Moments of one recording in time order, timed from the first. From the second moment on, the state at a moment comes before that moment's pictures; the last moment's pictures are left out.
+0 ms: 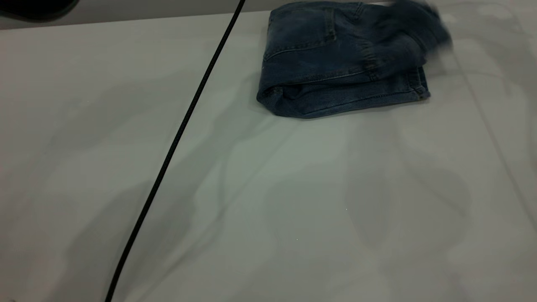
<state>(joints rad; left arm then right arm) -0.55 2.72 -2.58 -0.59 0.67 0.48 -0.04 2.71 -2.70 0.06 1.22 -0.24</state>
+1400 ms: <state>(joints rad) -0.53 2.88 -2.64 -0.16 0.85 0.18 -0.04 2.71 -2.70 0.14 1.22 -0.24</state>
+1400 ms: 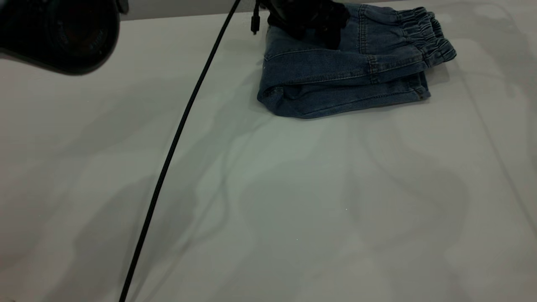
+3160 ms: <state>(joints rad) -0.60 2.82 -2.72 -0.12 1.20 0.17 -0.04 2.71 -2.70 0.14 1.22 -0.25</state>
